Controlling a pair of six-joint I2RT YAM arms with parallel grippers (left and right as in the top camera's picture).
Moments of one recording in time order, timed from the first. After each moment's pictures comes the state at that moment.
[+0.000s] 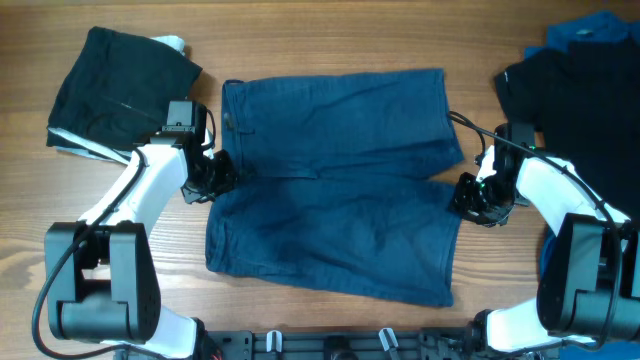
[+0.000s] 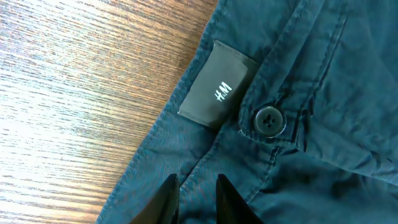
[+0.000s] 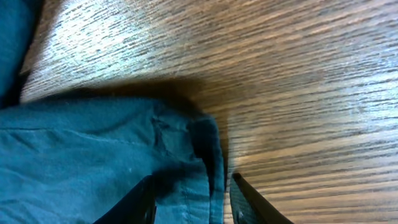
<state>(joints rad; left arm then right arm) -0.05 1.70 1.00 -0.76 0.15 -0.45 -0.14 1.68 0.87 -0.79 -0.20 0.25</state>
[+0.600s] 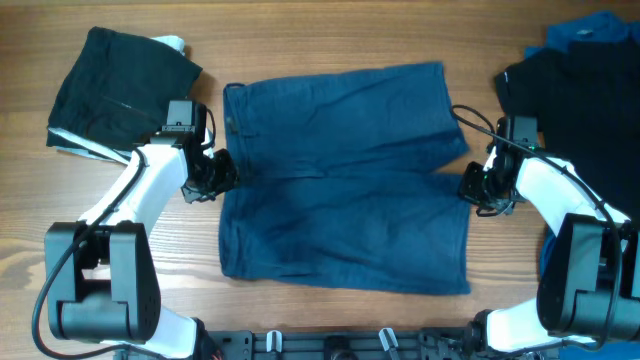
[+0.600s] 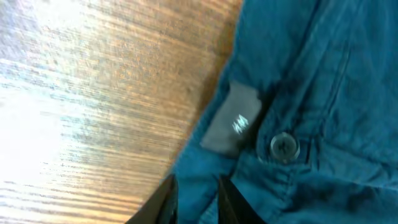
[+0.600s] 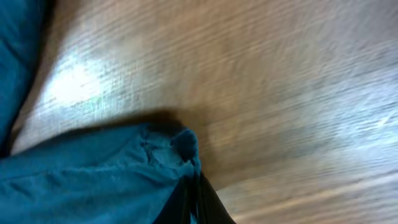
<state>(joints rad) -0.05 1.70 1.00 -0.74 0.15 -0.45 -0.14 1.68 0.87 -0.62 -0.04 0.30</state>
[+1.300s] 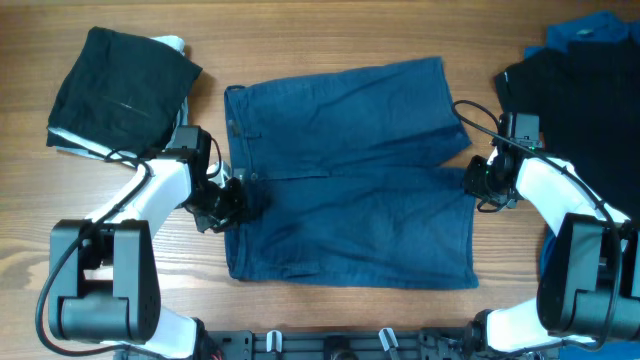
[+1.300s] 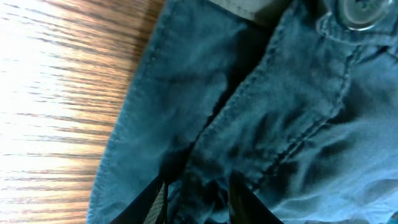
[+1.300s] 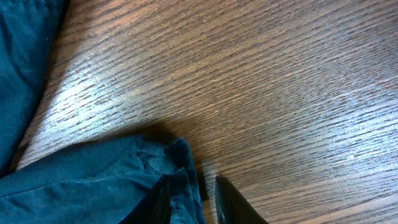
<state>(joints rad) -0.05 1.70 0.87 -0.81 0.40 -0.42 -0.14 1.68 0.87 -0.56 0.00 0.31</state>
